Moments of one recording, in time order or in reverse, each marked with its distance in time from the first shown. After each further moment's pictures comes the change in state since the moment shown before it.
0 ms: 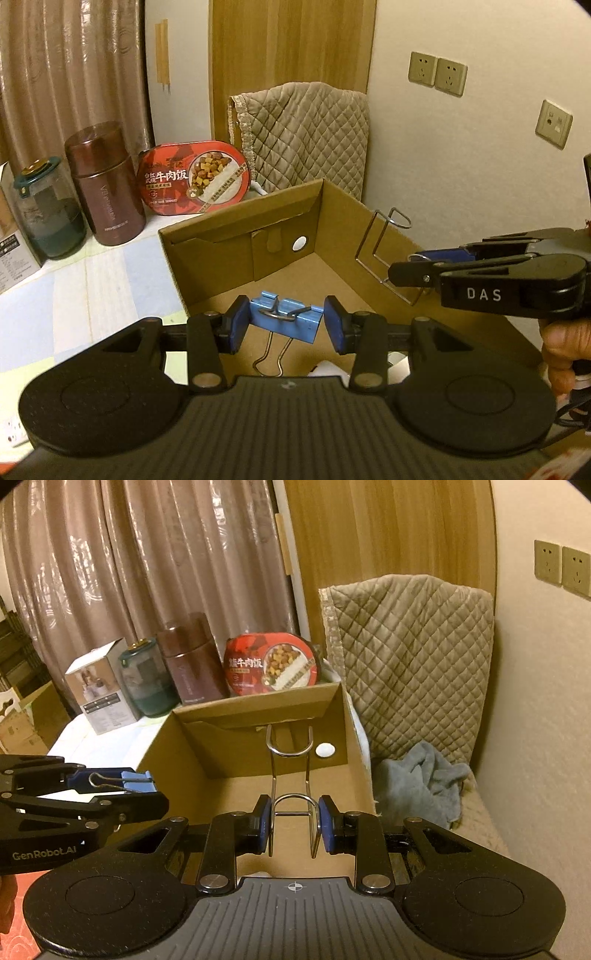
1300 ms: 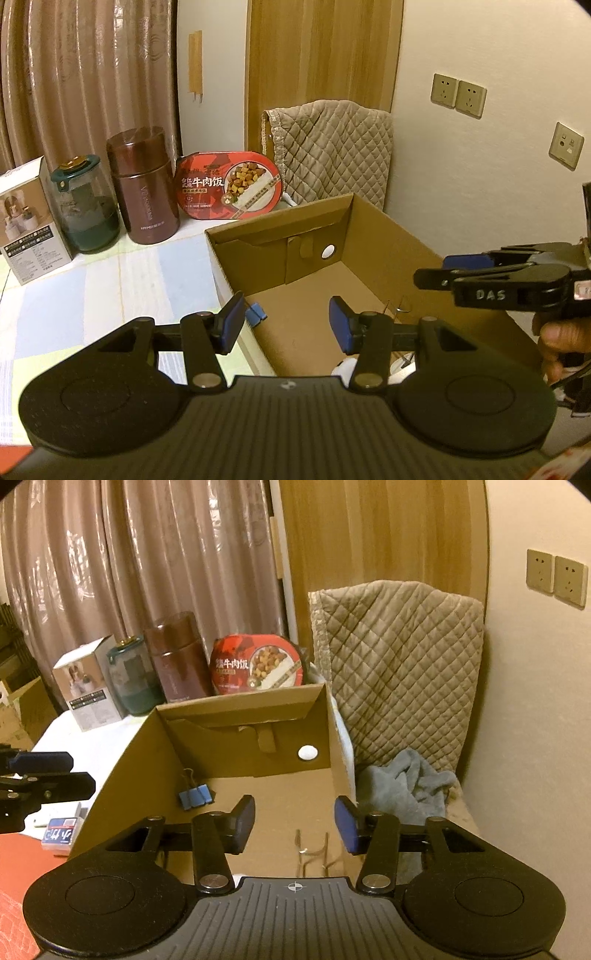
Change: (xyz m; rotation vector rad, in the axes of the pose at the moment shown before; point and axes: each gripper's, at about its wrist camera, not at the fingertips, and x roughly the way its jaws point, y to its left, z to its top) left arm -0.040 0.022 -0.011 -0.057 -0.039 0.062; right arm -0.002 -0.005 -0.005 -0.028 -0.026 -0.046
